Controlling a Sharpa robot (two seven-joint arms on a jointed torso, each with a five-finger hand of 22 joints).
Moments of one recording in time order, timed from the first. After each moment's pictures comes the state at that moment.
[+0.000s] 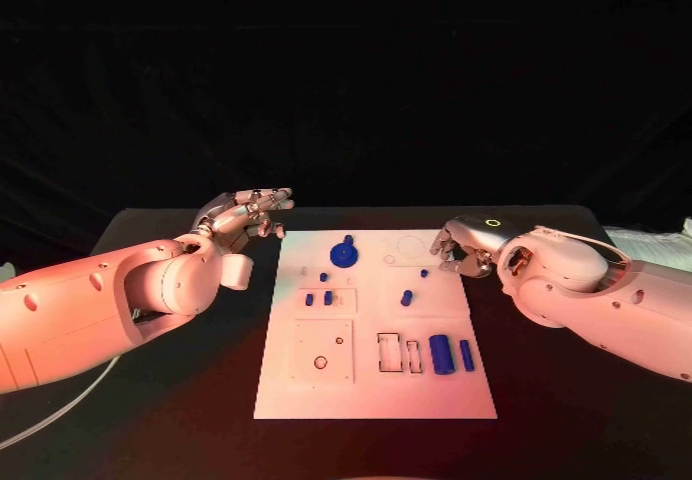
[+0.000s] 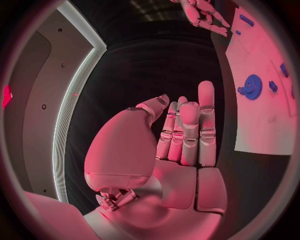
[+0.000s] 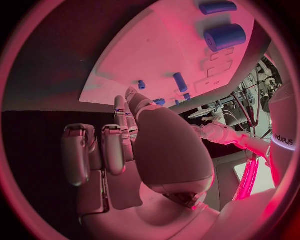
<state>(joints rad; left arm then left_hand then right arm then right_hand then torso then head) 1.20 -0.94 -0.03 1.53 0.14 -0.29 0.41 1.31 -0.13 0.47 0.06 0.13 1.05 0.17 0.12 0.07 1.13 0.10 0.22 0.10 1.26 0.02 1.13 0.59 0.17 1.21 0.12 0.63 0.80 1.18 -0.84 0.00 1.49 -1.75 -0.22 -0.20 1.51 -0.11 0.29 0.13 0.06 1.10 0.12 0.07 0.07 1.18 0.06 0.07 0.16 1.46 -0.02 1.47 1.31 0.02 1.47 0.09 1.47 1.31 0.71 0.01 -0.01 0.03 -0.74</state>
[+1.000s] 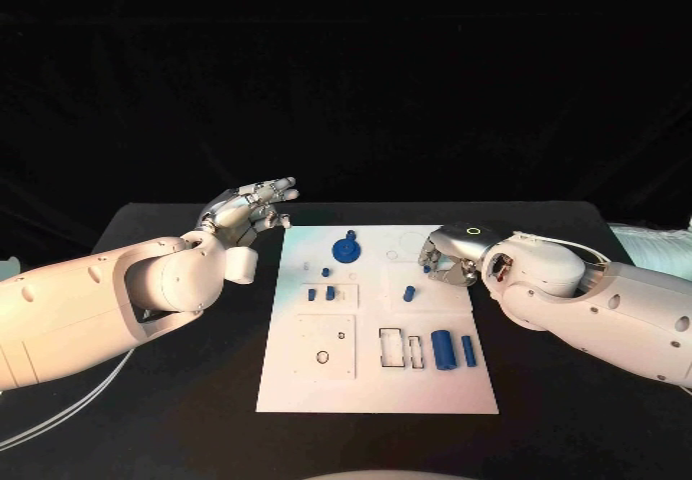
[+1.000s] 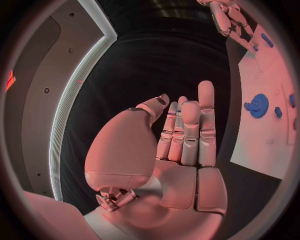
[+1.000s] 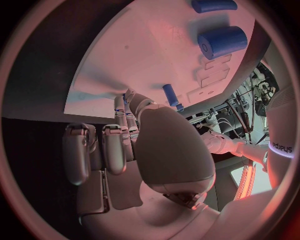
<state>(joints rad) 1.20 -0.95 -0.03 1.58 0.26 -0.25 0.45 1.31 -0.12 0.43 0.03 0.13 1.03 0.18 0.13 0.07 1.10 0.10 0.27 0.11 1.24 0.02 1.13 0.57 0.17 1.21 0.12 0.61 0.78 1.15 -0.79 0.00 1.47 -1.80 -0.15 -0.19 1.49 -0.12 0.37 0.13 0.06 1.10 0.12 0.07 0.07 1.18 0.06 0.07 0.11 1.46 -0.02 1.47 1.31 0.04 1.47 0.09 1.45 1.31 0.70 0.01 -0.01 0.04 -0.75</state>
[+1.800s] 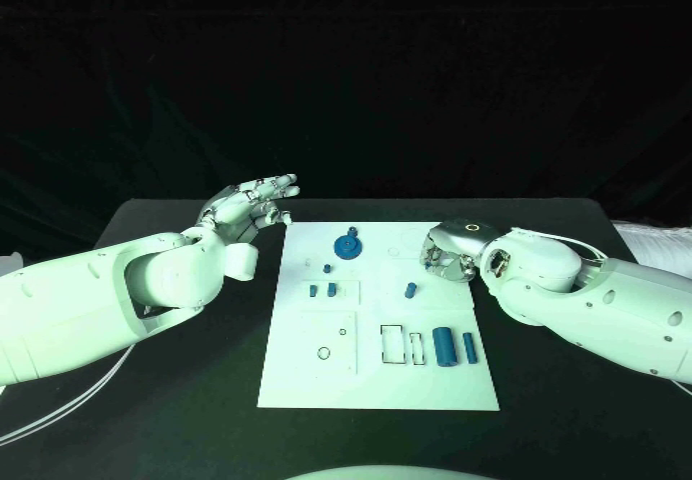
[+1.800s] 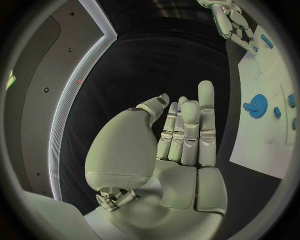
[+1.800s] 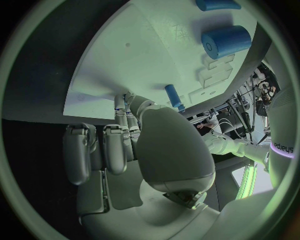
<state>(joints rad) 1.20 -0.96 -0.03 1.59 0.27 -0.24 0.44 1.32 -0.11 0.42 0.03 0.13 1.03 0.18 0.13 0.07 1.08 0.10 0.28 0.11 1.24 0.02 1.13 0.57 0.17 1.21 0.12 0.61 0.78 1.15 -0.76 0.00 1.44 -1.80 -0.14 -0.18 1.46 -0.09 0.43 0.10 0.05 1.17 0.10 0.08 0.09 1.25 0.04 0.08 0.09 1.46 -0.02 1.47 1.31 0.04 1.47 0.08 1.45 1.31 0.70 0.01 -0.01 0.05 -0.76</state>
